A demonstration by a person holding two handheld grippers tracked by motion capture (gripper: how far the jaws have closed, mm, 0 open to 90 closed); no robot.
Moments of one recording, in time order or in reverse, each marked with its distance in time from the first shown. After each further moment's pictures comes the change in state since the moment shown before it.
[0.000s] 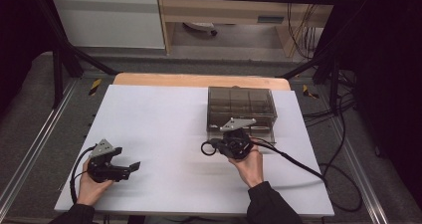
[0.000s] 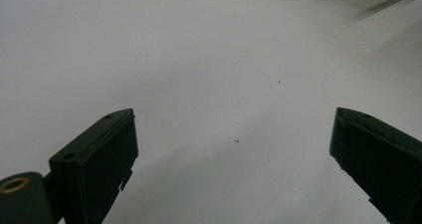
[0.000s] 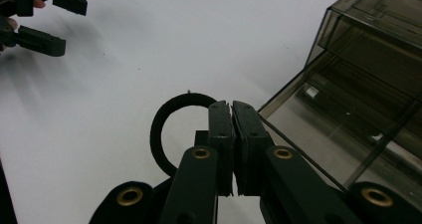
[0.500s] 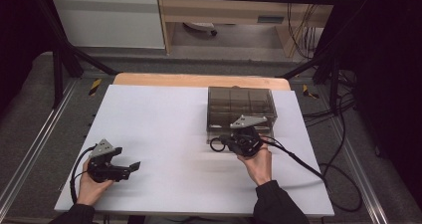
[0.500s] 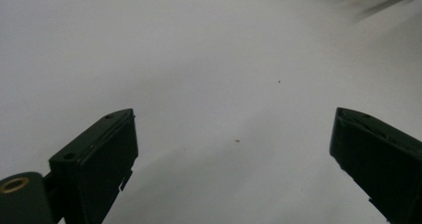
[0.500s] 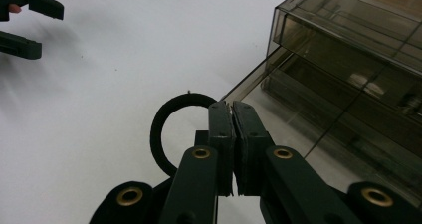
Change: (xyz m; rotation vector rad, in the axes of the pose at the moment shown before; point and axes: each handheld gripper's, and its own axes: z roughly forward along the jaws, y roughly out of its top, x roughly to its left) left arm 0.000 0.000 0.000 -0.001 0.000 -0.002; right arm -0.018 -0.004 -0.016 -0.017 -0.048 0.019
